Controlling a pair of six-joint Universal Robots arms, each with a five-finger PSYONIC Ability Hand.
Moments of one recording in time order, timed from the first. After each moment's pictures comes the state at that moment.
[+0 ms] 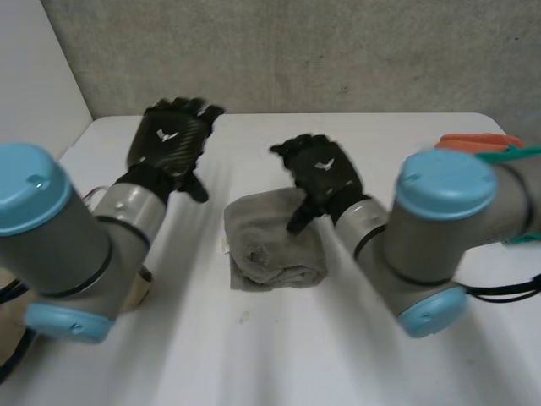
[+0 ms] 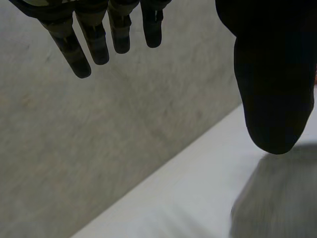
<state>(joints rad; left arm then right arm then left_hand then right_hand) 4.19 -1.86 -1.58 3.52 -1.56 3.38 2.18 -1.04 1.36 -0.25 1.46 3.05 0.19 0.21 0.21 0.20 0.05 0.22 0.21 0.21 0.21 0.05</state>
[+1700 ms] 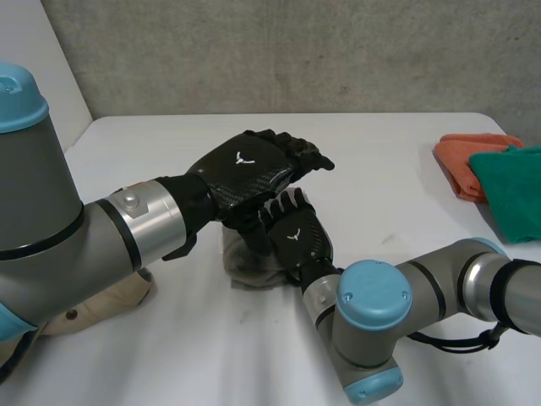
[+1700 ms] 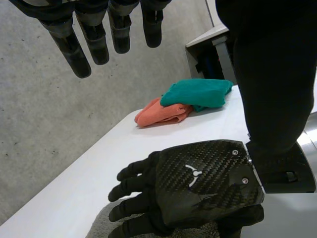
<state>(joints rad) 4.19 -1.82 -1.39 3.01 -1.01 3.42 2.32 -0.79 1.50 -0.64 1.64 2.59 0.19 0.21 0.21 0.20 0.05 0.21 0.22 0.21 0.22 0.05</state>
